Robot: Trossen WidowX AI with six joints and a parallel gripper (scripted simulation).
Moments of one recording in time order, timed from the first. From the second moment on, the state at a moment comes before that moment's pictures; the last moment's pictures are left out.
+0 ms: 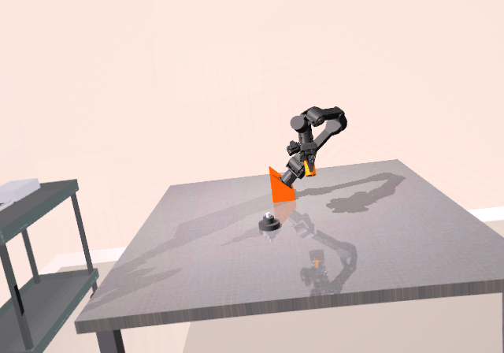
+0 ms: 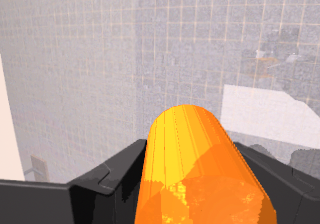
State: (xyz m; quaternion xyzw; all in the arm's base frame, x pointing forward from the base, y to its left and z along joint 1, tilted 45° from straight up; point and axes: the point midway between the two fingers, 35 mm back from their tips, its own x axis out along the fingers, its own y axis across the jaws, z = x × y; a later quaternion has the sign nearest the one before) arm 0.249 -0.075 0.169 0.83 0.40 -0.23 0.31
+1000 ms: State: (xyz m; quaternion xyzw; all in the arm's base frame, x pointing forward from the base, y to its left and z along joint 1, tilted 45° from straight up) arm 0.277 -0.034 0.122 0.71 0.58 -0.29 0.26
